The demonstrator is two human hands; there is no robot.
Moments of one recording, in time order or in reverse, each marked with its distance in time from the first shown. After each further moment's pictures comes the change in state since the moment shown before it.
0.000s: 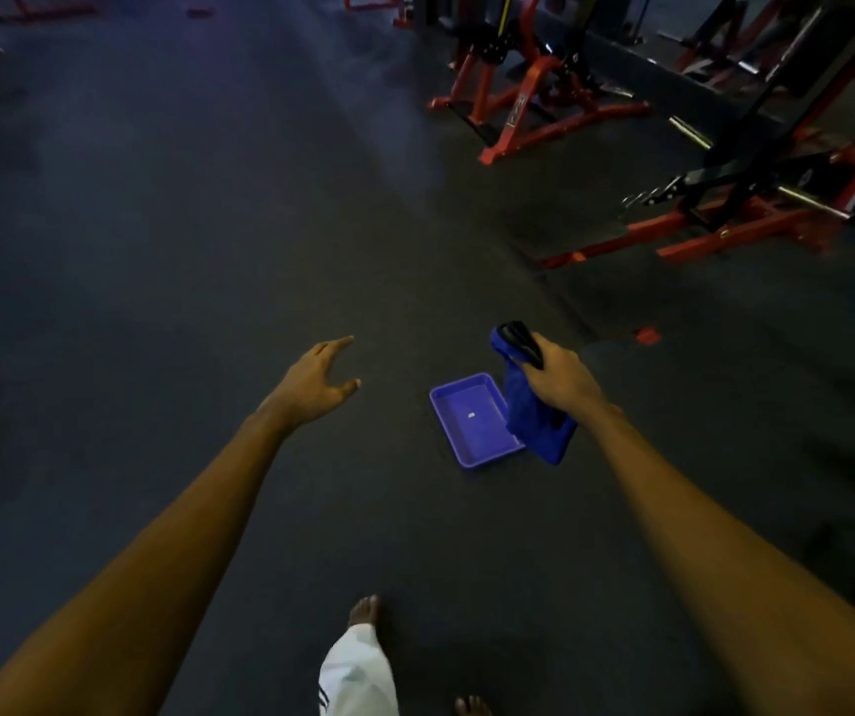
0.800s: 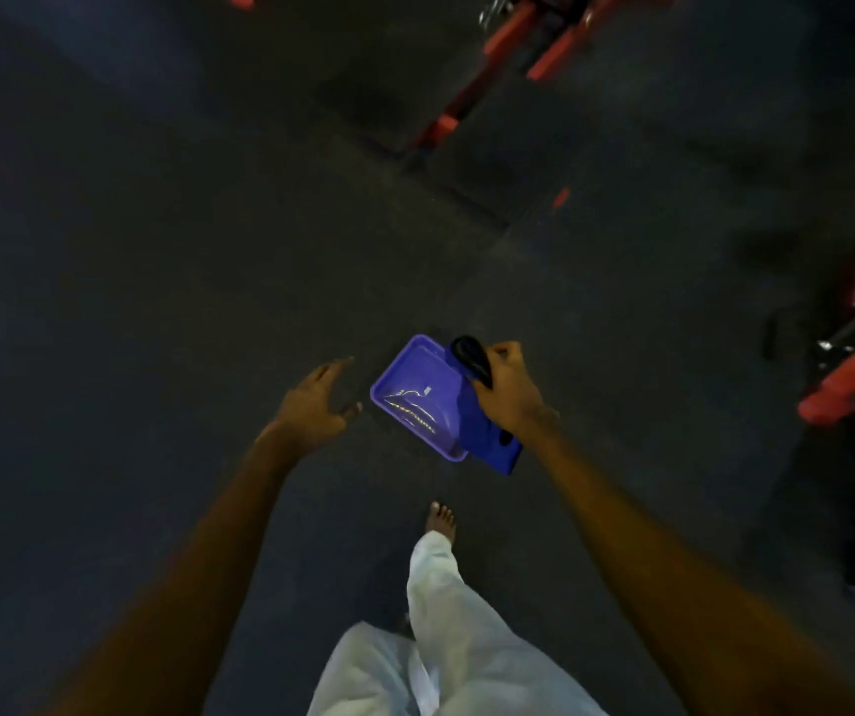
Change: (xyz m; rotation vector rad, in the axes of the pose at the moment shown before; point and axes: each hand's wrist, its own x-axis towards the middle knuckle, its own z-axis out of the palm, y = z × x) left_hand 0.474 -0.060 0.089 0.092 -0.526 0.205; right_hand 0.347 0.103 0.143 0.148 0.155 0.509
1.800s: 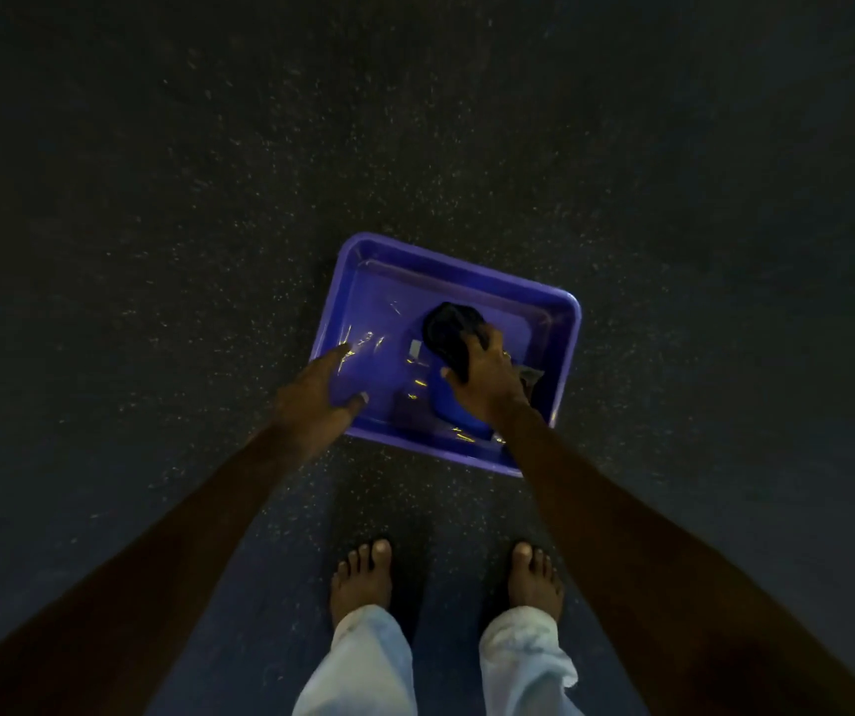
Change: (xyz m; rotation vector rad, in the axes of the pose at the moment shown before) left_hand 0.487 -0.284 0.341 -0.088 -0.414 -0.061; right_hand 0.391 0.348 0.428 0.016 0.046 0.442
